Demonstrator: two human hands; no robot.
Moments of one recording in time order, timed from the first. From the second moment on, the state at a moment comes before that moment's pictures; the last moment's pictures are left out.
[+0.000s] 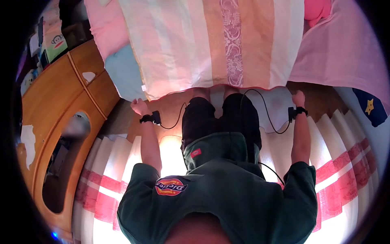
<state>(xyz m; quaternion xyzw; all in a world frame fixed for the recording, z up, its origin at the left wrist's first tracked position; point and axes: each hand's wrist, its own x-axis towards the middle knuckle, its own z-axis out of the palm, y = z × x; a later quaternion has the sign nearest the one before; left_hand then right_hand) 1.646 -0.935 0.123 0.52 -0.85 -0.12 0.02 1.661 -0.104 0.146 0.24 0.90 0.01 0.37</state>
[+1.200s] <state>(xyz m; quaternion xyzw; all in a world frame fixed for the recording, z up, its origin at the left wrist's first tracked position) 1.594 -0.909 0.055 0.57 -0.73 -0.25 -0.27 1.516 -0.515 0.140 0.40 0.61 -0.57 0.38</state>
